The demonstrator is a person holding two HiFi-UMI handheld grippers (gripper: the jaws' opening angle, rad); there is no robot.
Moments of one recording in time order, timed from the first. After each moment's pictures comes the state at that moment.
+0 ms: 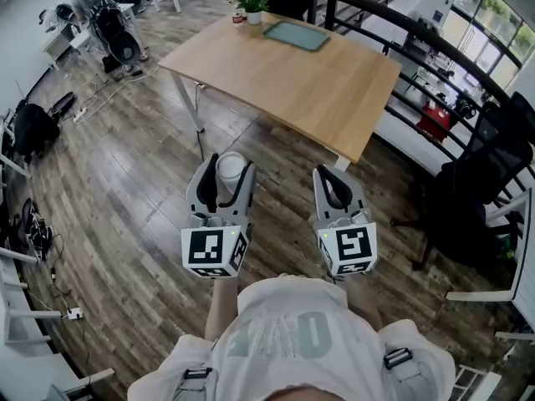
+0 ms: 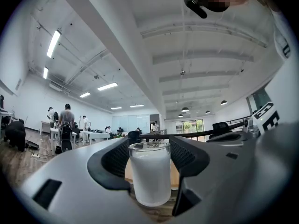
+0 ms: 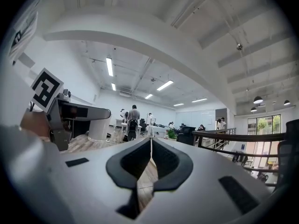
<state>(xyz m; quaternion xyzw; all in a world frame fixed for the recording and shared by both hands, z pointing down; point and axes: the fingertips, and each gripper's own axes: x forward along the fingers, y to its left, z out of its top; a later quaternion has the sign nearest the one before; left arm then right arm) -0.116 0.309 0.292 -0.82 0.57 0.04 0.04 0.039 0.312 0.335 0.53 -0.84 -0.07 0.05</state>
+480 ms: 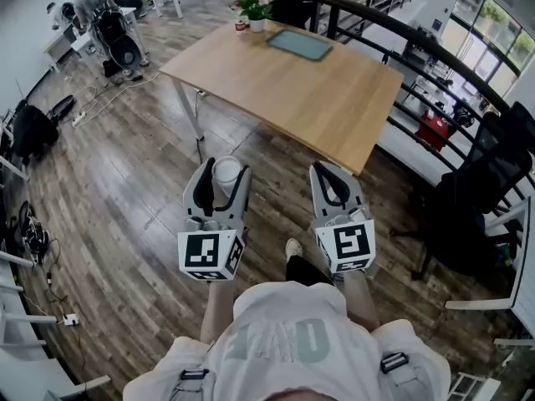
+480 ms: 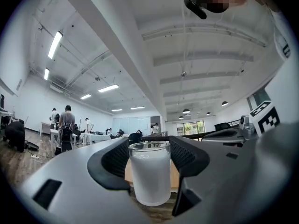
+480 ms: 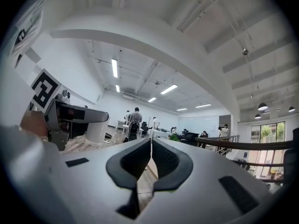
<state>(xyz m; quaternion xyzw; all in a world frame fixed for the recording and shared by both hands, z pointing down) -0.139 0.289 0.296 -0.82 0.57 0.05 0.05 0.016 0.281 0.325 0.51 -0.85 -0.10 0.04</state>
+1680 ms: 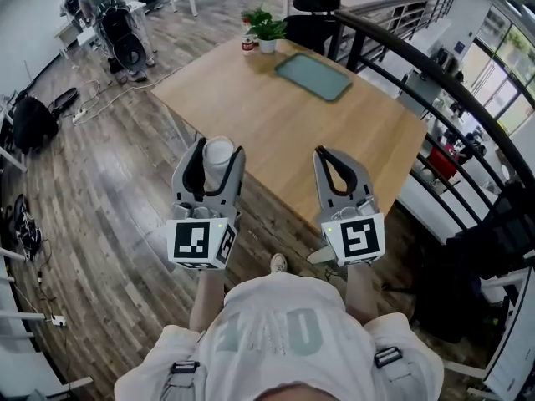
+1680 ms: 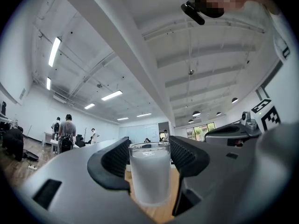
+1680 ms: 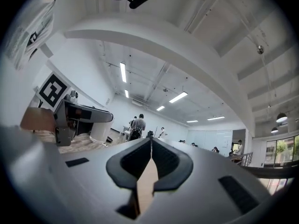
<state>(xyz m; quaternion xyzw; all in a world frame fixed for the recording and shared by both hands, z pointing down) -0.122 0.024 0.241 -0.78 0.61 0.08 0.11 0.035 0.009 0.257 0.45 -0.88 -0.18 0.00</state>
